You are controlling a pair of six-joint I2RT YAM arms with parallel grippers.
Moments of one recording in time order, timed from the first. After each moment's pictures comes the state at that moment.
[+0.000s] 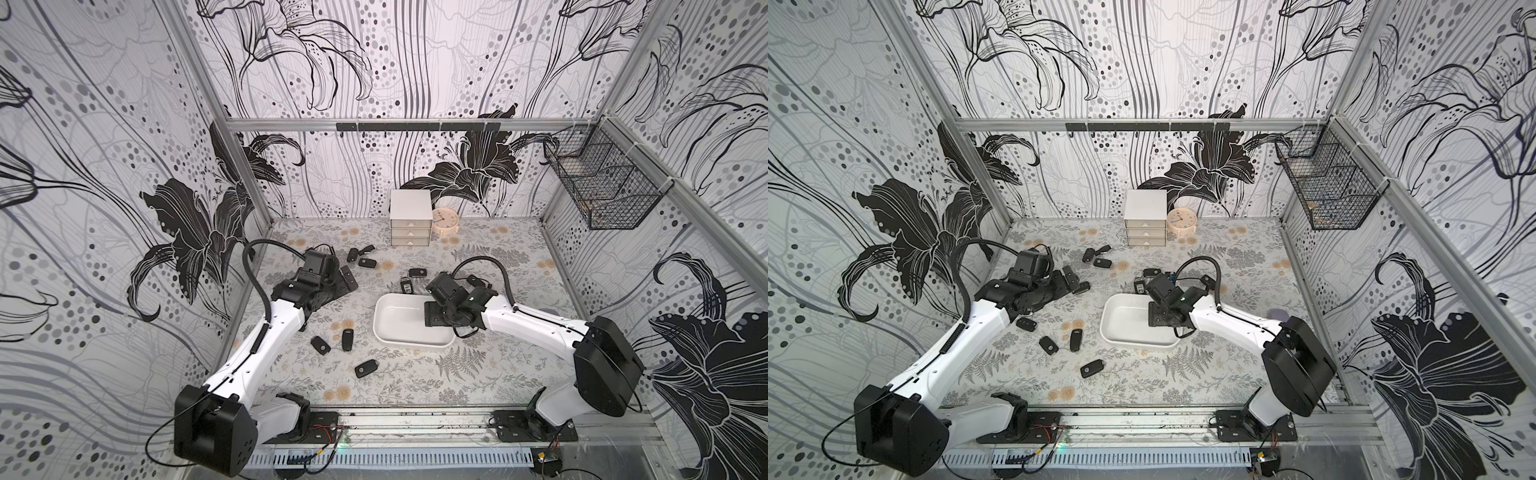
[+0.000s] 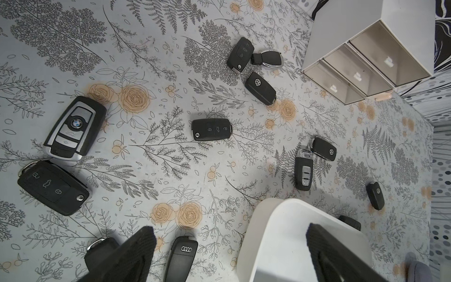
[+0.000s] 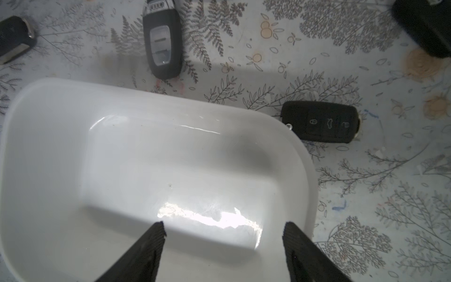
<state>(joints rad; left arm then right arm) -0.29 1.21 1.02 -0.70 -0.10 -0.76 0.77 1.55 1.04 -0.60 0.15 0.68</state>
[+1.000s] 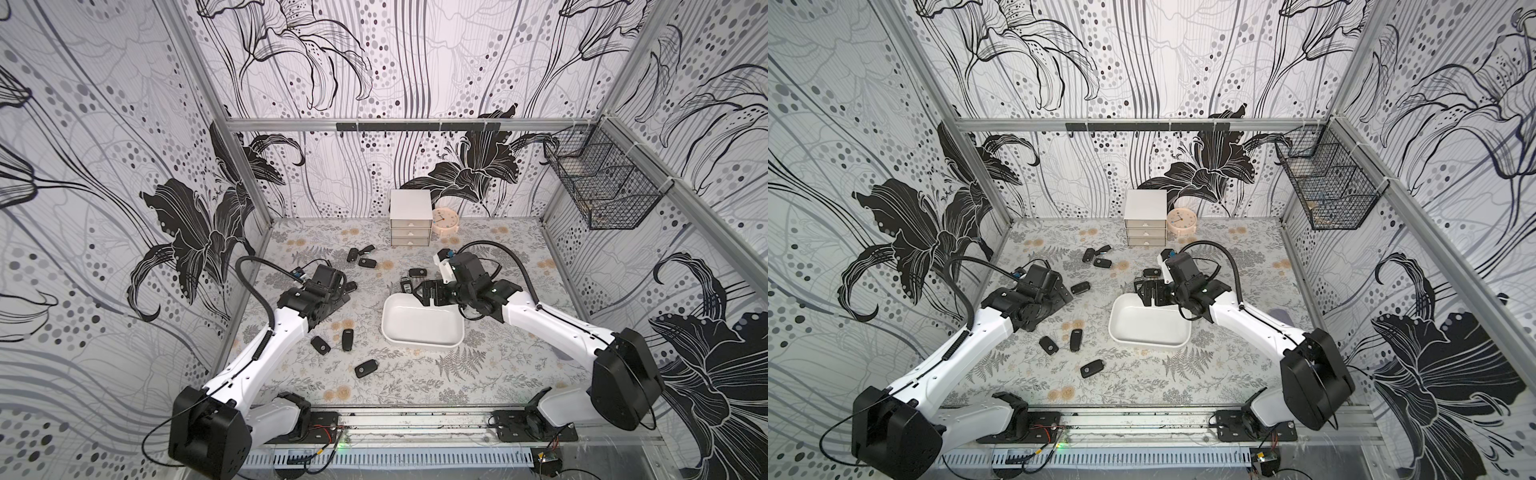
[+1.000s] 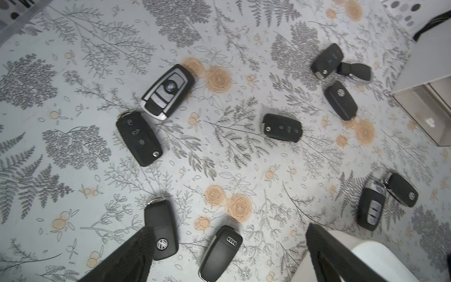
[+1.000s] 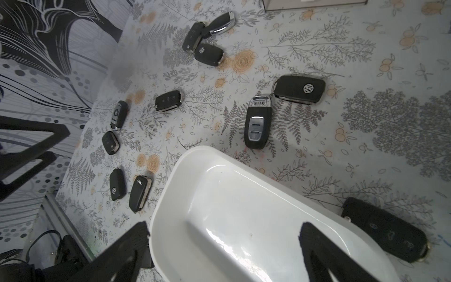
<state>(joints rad) -0.30 1.17 0.91 -0.84 -0.34 -0.99 0.64 1.42 0.99 -0.28 -0.18 0.47</state>
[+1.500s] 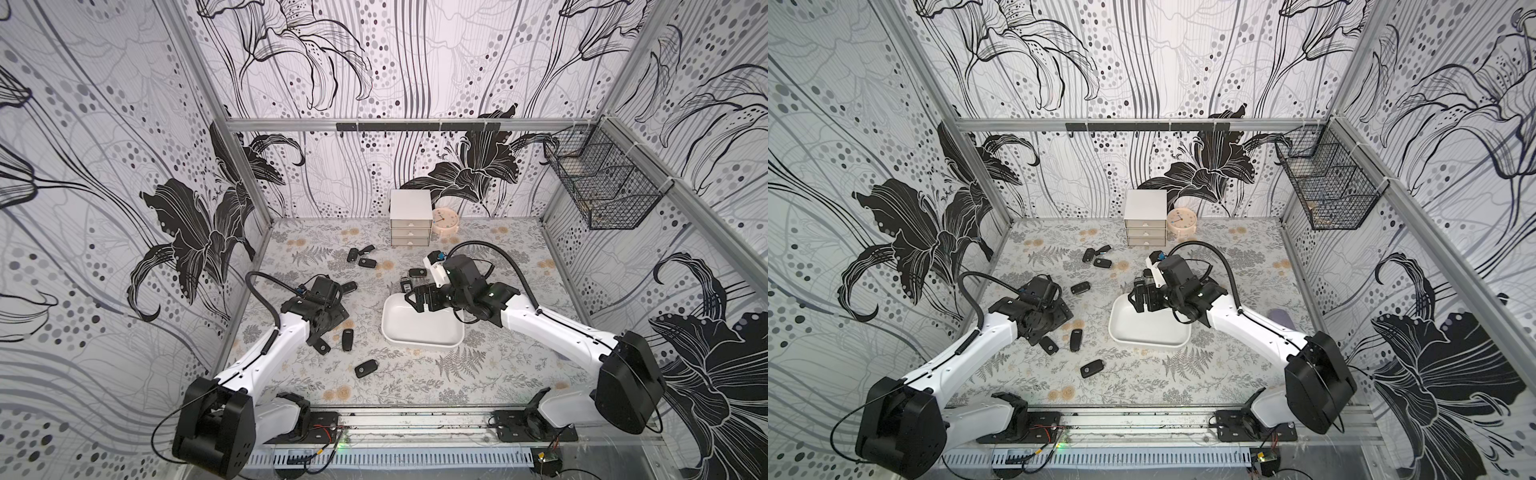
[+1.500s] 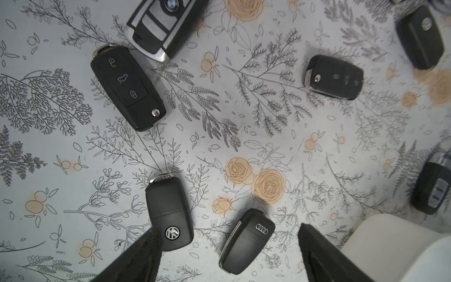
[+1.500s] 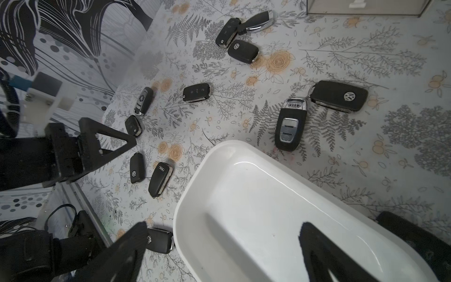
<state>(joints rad) -0.28 1.22 0.77 -0.79 -0.19 -0.96 0.71 1.42 1.04 -0.31 -0.19 0.42</state>
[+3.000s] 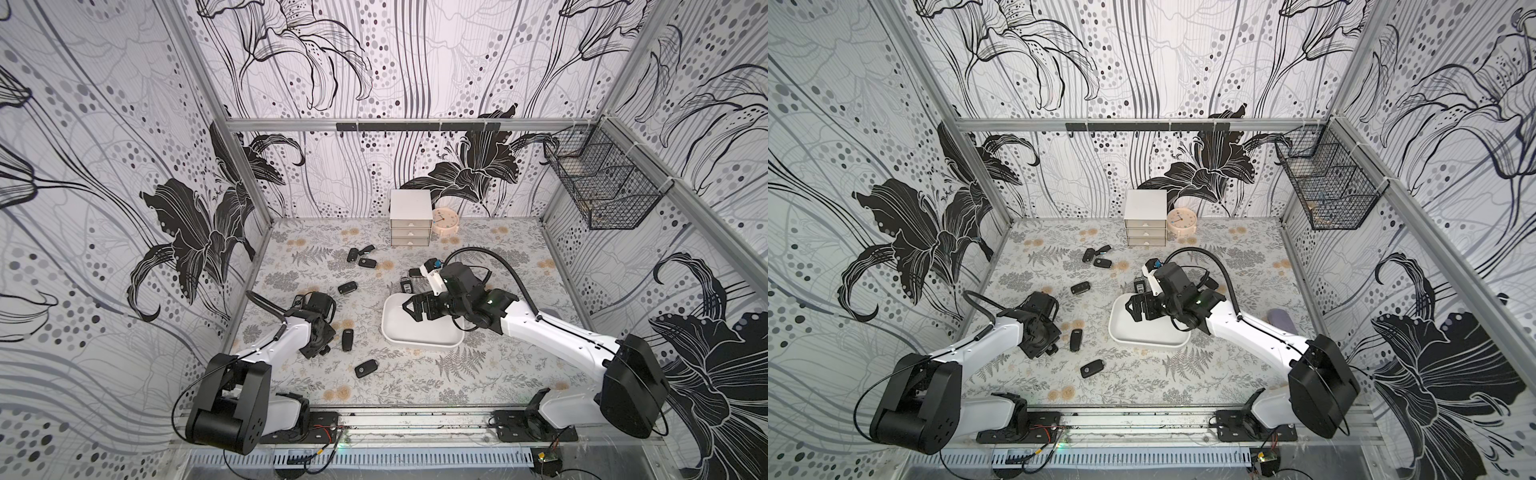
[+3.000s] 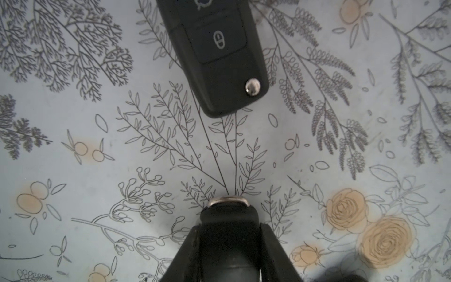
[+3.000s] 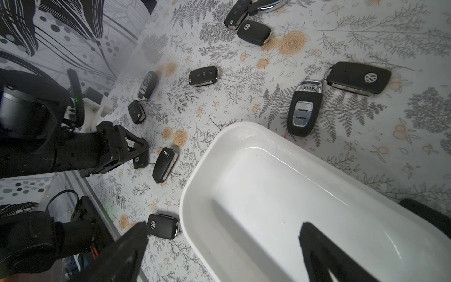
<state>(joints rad) -0.19 1.30 0.59 -0.67 -0.17 -1.02 0.76 1.40 0.99 -0.31 -0.17 0.44</state>
